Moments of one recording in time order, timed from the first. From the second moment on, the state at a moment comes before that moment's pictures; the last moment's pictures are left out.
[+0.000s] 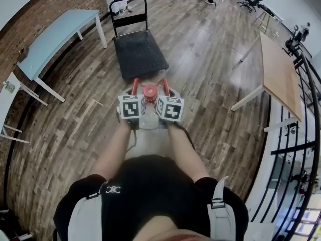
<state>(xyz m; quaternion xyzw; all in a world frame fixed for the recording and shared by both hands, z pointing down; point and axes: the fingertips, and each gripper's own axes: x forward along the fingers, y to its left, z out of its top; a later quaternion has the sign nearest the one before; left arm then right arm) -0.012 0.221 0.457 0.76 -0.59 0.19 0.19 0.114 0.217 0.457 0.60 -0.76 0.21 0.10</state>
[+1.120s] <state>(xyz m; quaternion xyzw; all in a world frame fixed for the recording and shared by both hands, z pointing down) -0.008 0.118 0.496 0.76 -0.58 0.20 0.22 0.115 0.113 0.497 0.58 -0.77 0.22 0.13</state>
